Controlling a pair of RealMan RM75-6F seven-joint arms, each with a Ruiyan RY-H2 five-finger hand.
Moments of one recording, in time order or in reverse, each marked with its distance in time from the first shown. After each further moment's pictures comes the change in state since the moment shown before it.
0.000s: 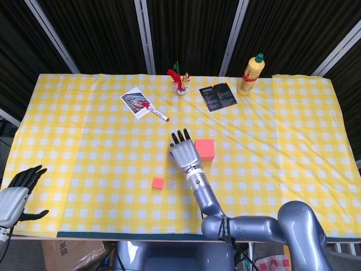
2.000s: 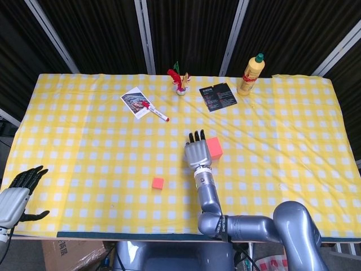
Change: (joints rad) left arm -0.001 0.000 0.005 -0.005 0.005 0.003 0.006; right arm 0.017 -0.020 0.012 0.022 0.215 0.108 -0.177
